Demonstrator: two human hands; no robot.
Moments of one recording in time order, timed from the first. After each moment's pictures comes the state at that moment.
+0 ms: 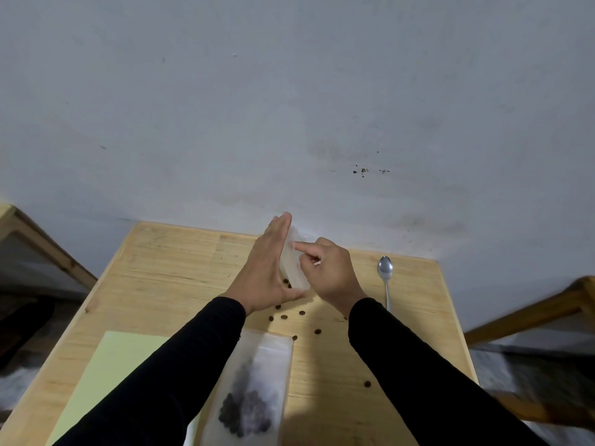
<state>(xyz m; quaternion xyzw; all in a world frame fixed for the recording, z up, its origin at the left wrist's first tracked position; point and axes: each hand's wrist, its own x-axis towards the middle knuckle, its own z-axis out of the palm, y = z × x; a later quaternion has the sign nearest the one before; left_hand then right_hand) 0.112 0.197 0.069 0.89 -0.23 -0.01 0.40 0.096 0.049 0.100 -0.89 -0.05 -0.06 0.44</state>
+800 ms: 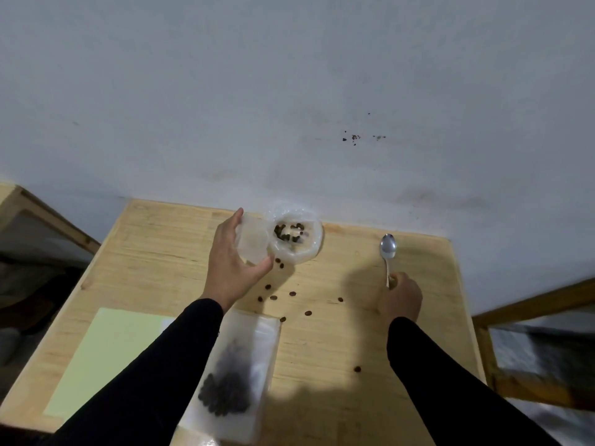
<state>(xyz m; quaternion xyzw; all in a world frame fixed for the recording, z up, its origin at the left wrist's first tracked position) 0.097 0.189 0.046 0.90 -0.01 0.11 0.43 0.072 -0.089 -0.019 -0.89 0.34 0.01 0.31</state>
